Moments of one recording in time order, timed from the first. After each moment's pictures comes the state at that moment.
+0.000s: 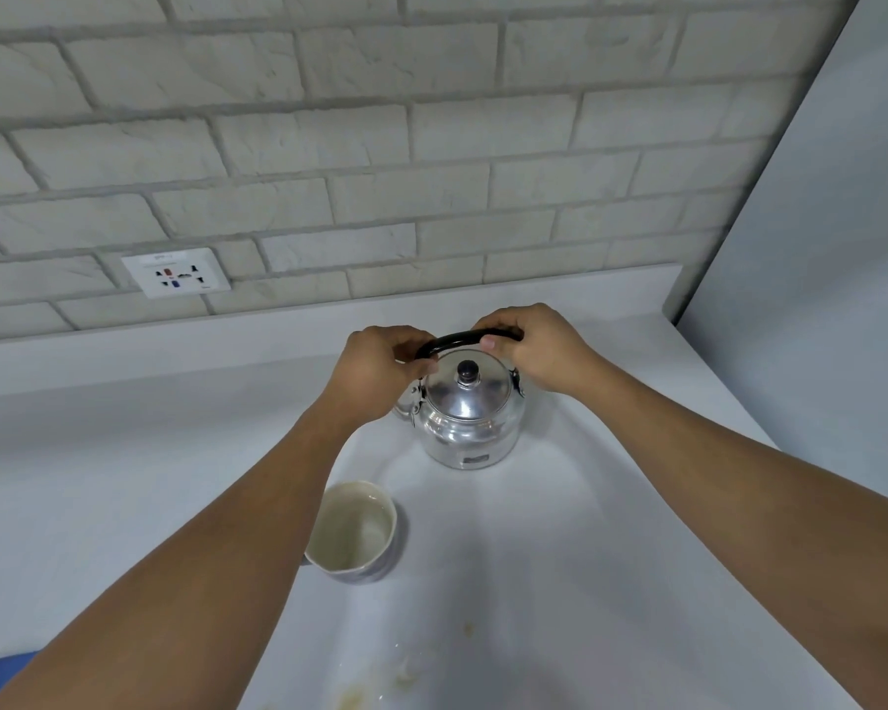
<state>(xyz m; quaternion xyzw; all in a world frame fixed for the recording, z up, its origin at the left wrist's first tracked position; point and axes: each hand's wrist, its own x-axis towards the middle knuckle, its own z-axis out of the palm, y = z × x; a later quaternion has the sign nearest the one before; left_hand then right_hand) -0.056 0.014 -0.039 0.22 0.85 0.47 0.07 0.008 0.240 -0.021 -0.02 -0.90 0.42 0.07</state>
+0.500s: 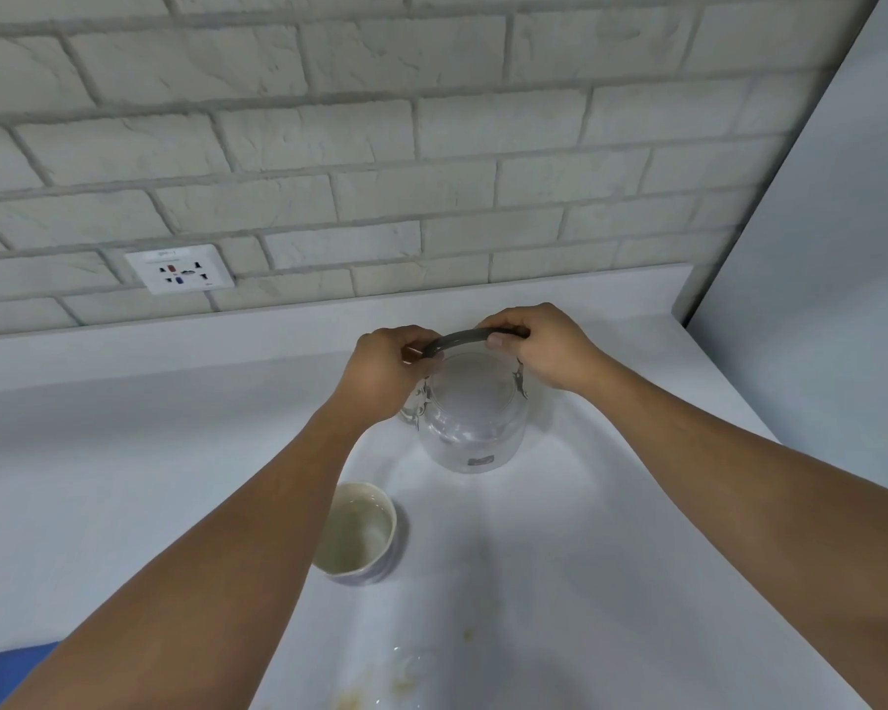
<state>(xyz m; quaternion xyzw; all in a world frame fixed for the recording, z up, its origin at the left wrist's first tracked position) -0.062 0.021 -0.051 0.22 0.86 0.46 0.07 -0.003 0.251 -0.030 -0.02 -0.90 0.42 0.05</state>
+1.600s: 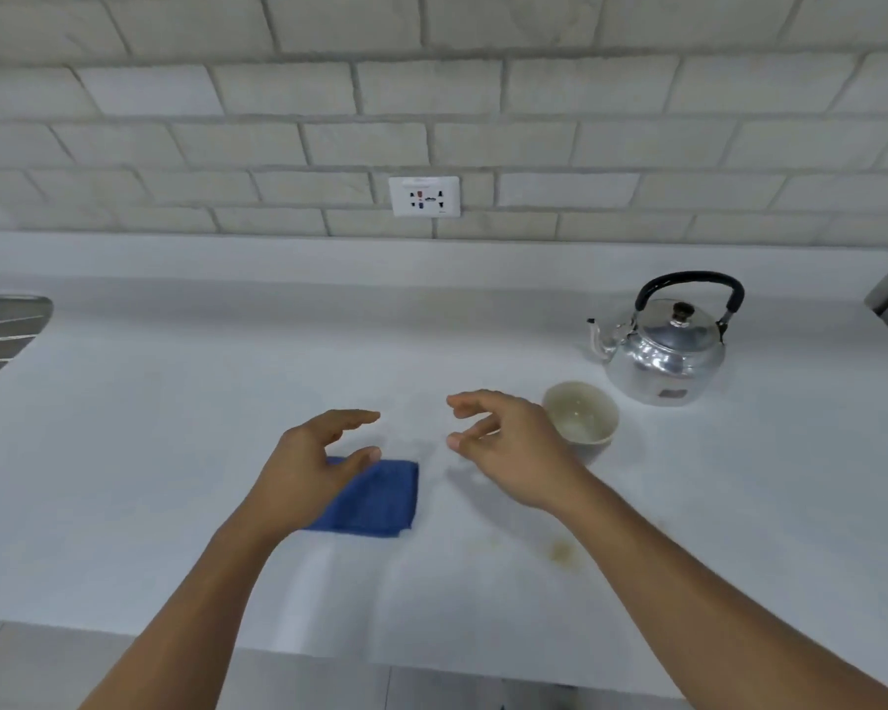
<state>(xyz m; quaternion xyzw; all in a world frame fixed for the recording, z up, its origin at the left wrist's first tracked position) 0.119 -0.353 -0.075 0.08 0.90 0.42 0.05 0.132 -0.089 -0.066 0.01 -0.86 0.52 -0.05</state>
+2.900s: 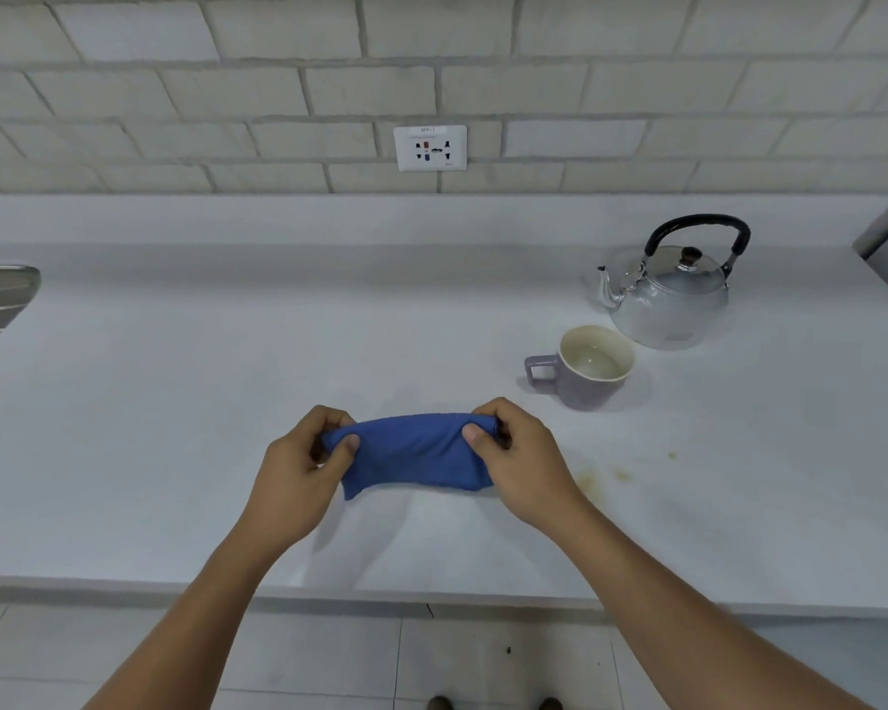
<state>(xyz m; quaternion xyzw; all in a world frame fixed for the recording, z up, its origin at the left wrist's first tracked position) 0.172 -0.394 -0.101 0.05 0.87 0.48 0.02 0.199 -0.136 -0.103 -0.06 -0.82 0.56 0.00</state>
